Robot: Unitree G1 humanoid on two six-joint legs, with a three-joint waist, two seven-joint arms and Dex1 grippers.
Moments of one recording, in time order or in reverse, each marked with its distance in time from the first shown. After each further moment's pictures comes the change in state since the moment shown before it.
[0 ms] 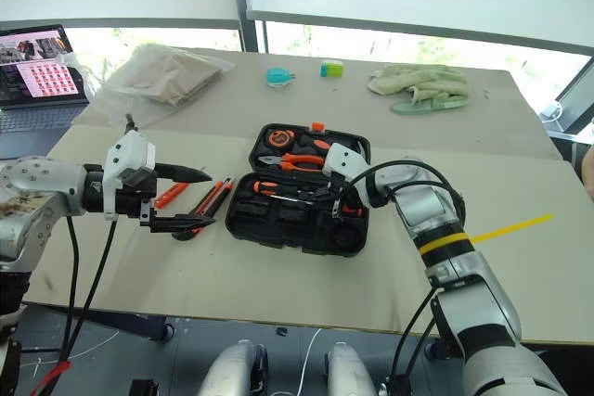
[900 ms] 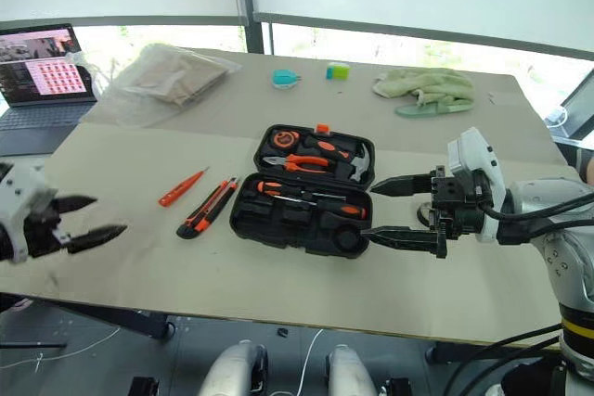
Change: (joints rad) left arm 0.224 0.149 0.260 0.039 0.067 0.194 0.238; right arm 0.420 -0.432 -0.530 -0.692 0.629 0.386 0.038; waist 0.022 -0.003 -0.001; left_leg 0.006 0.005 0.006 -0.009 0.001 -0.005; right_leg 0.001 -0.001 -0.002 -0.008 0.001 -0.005
